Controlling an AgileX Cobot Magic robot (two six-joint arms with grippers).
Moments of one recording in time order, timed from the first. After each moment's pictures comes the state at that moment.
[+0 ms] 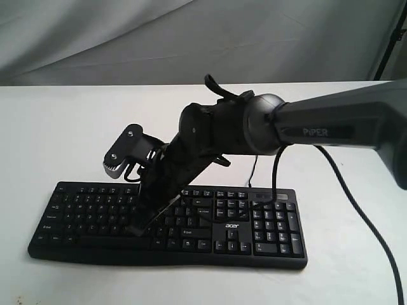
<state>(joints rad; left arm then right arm) 0.04 0.00 0.00 0.03 0.21 -0.02 0.92 2.14 -1.45 0.47 0.52 -0.82</state>
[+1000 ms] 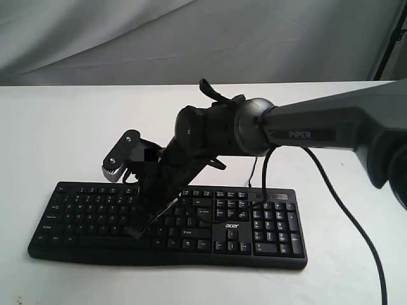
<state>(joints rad) 0.04 0.00 0.00 0.03 0.21 -0.02 0.91 2.20 -1.50 0.49 0.56 -0.84</state>
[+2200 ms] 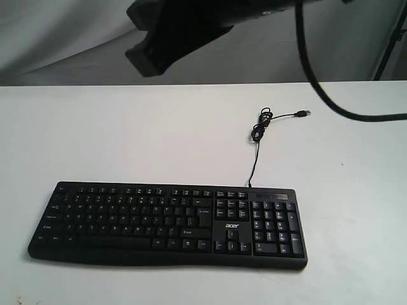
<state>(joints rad) 0.04 0.00 0.00 0.03 0.21 -0.02 0.91 1.45 -1.41 0.34 0.53 -0.65</state>
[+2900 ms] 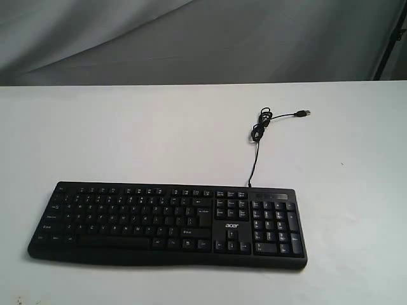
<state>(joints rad) 0.04 0.00 0.00 0.03 0.21 -0.02 0.48 1.11 -1.11 0.28 0.39 -0.24</state>
